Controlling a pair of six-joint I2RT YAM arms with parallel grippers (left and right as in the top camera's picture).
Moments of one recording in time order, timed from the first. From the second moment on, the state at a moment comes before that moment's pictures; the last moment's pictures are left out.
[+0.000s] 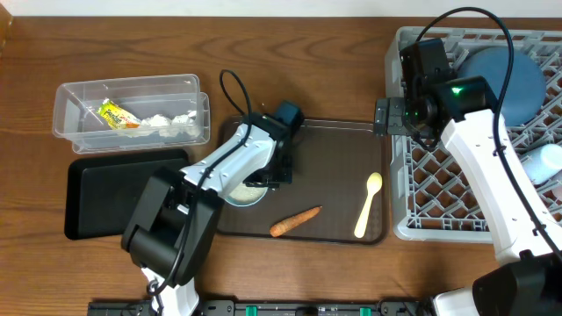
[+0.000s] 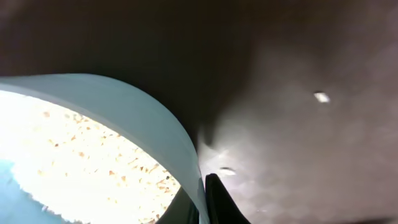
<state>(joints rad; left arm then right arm) -0.54 1.91 1.27 -0.97 -0.01 -0.54 0.25 1.63 1.52 -1.12 0.15 0.33</state>
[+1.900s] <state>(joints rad) 0.77 1.55 0.84 -0.61 1.26 -0.05 0.25 1.63 1.52 -1.12 0.15 0.31</state>
